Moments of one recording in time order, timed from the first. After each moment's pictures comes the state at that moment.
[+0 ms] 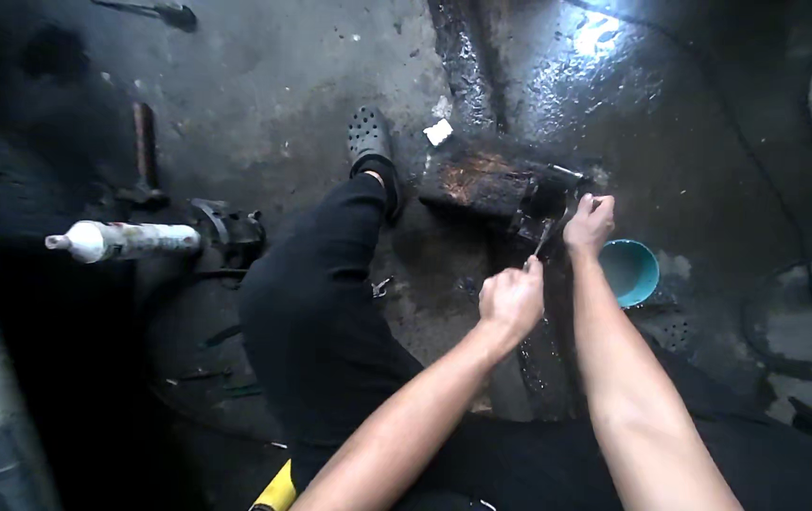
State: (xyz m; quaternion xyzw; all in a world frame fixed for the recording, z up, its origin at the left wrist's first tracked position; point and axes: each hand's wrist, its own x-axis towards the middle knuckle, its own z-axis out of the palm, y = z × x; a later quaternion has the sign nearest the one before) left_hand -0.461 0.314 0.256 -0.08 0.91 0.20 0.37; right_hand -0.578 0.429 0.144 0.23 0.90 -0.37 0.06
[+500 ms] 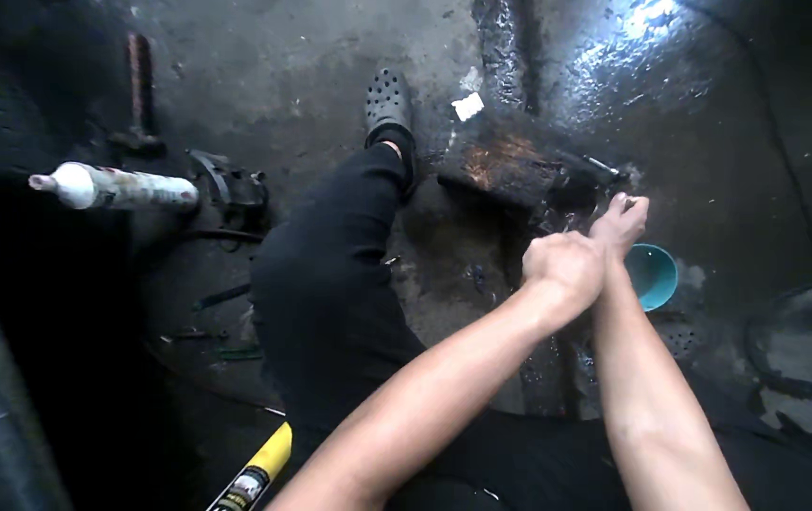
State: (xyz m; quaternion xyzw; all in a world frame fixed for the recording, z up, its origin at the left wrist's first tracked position) left_hand -0.508 0.313 0.308 -0.05 0.90 0.23 0.37; right_hand -0.580 0.426 0.143 0.23 0.91 -0.34 0.05
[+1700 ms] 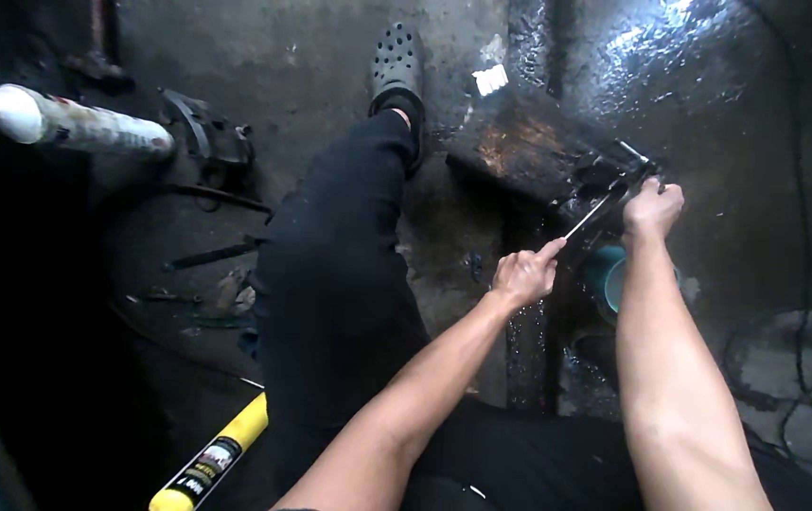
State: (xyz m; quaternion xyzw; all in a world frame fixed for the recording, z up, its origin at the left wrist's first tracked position) left_hand -0.450 0.300 0.152 -0.10 0.87 0.41 0.24; right_hand -0.626 0.427 0.150 0.29 0.89 -0.31 0.13
